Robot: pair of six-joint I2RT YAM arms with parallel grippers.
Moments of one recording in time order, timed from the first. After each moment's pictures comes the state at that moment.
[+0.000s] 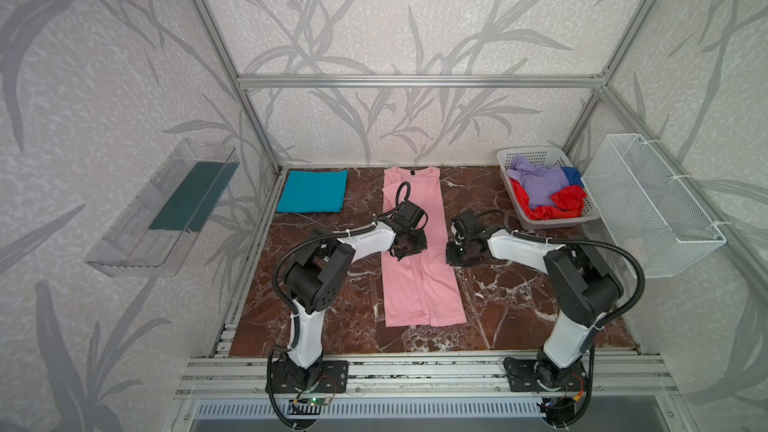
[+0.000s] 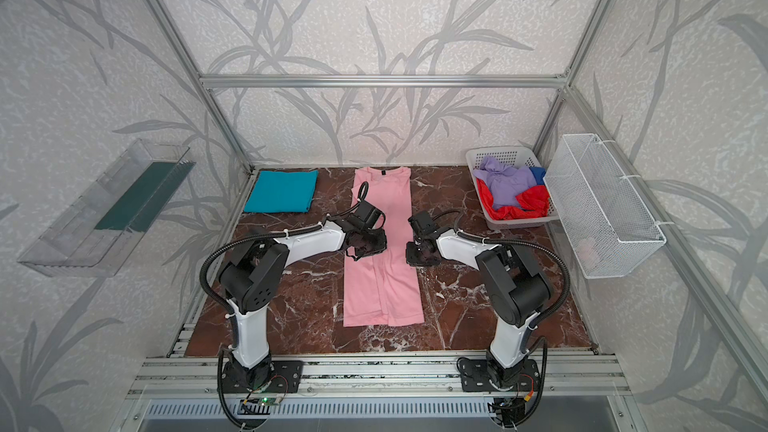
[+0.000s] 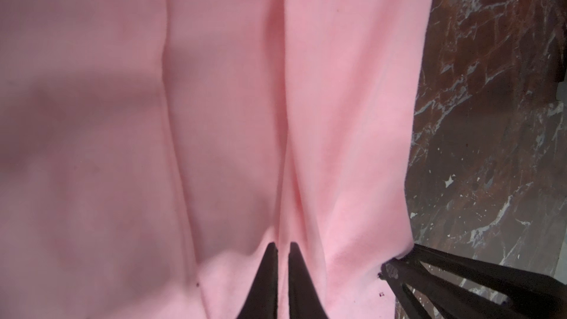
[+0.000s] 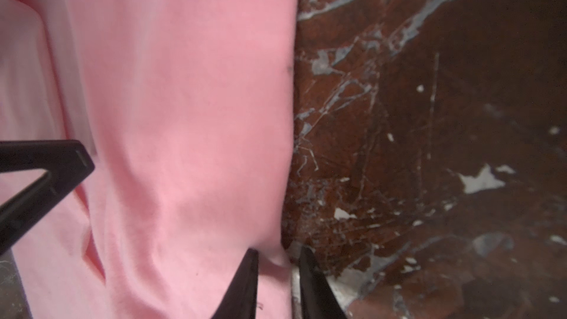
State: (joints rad) left arm -0.63 1.97 1.30 -0.39 0.12 -0.78; right arm 0.52 1.79 1.03 -0.42 -0.14 0.54
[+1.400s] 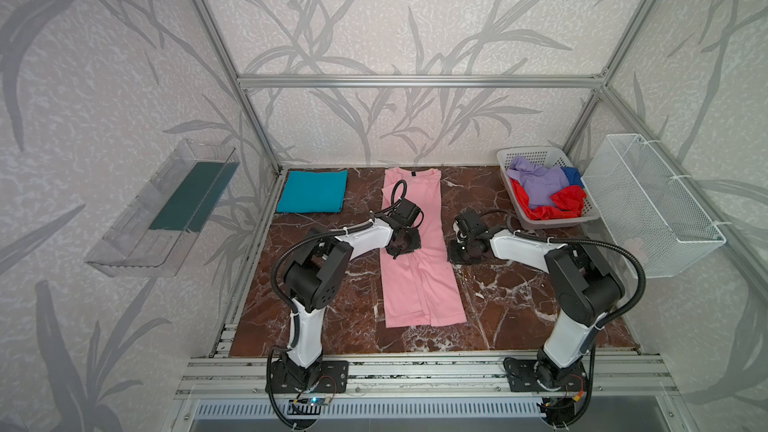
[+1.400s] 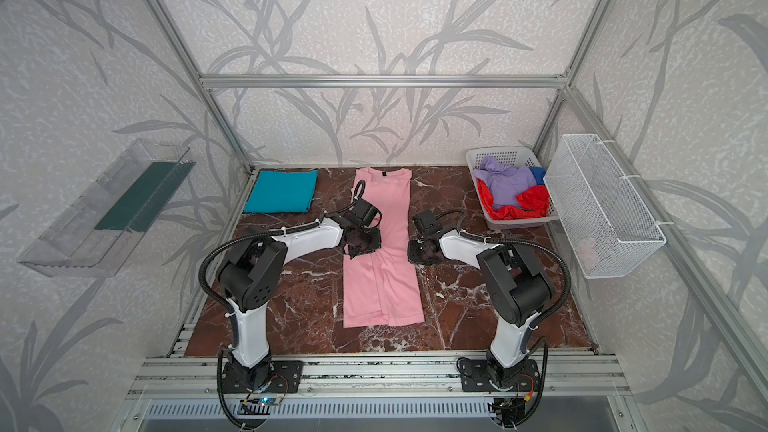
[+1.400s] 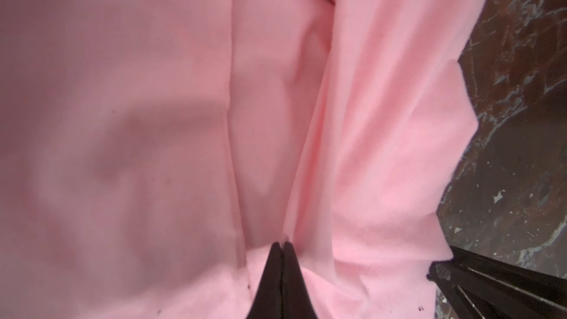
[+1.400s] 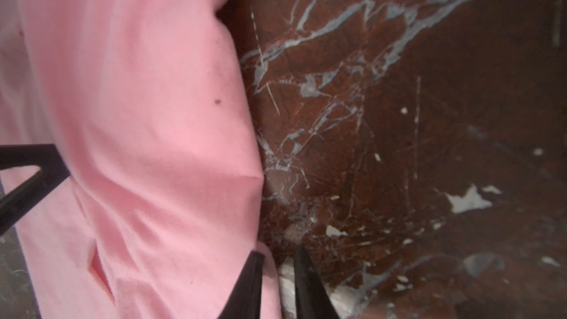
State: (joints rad) left arm -0.60 1.98 1.31 -0.46 0.07 -0.73; right arm 0.49 1.79 1.01 -0.37 -0.14 0.55
